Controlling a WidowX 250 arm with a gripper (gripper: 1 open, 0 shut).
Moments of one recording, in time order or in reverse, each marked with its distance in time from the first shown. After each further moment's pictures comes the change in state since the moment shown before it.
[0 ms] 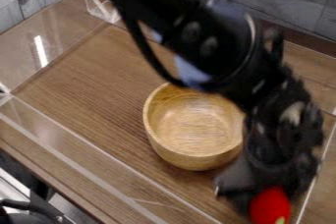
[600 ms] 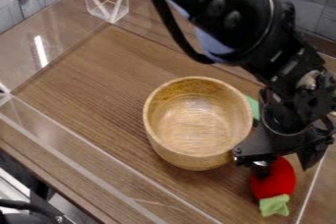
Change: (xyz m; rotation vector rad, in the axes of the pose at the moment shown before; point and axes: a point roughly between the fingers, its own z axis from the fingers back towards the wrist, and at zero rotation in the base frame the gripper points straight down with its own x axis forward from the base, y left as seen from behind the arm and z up) arm 0.031 -0.026 0.003 -0.063 -0.037 0.018
